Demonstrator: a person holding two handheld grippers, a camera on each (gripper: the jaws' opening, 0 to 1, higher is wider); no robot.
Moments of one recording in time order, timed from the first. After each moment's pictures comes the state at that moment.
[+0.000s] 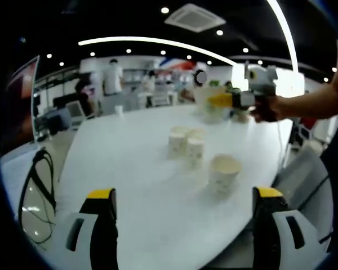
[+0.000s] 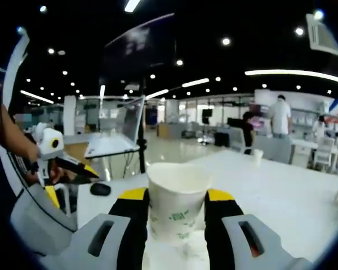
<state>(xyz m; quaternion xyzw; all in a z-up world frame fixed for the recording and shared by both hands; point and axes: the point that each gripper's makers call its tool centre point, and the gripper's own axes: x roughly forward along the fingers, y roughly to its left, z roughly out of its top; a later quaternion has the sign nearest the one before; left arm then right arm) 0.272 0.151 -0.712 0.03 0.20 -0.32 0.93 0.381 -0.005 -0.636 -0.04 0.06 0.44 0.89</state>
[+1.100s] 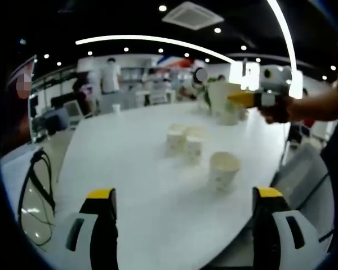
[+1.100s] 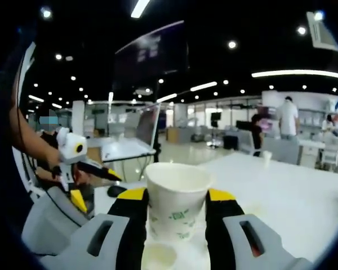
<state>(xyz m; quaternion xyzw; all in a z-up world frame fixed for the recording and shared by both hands) 0.273 0.148 -0.716 0.04 0.21 -0.33 0.92 0.334 -0.003 -0.627 -0.03 0.04 0.47 0.88</state>
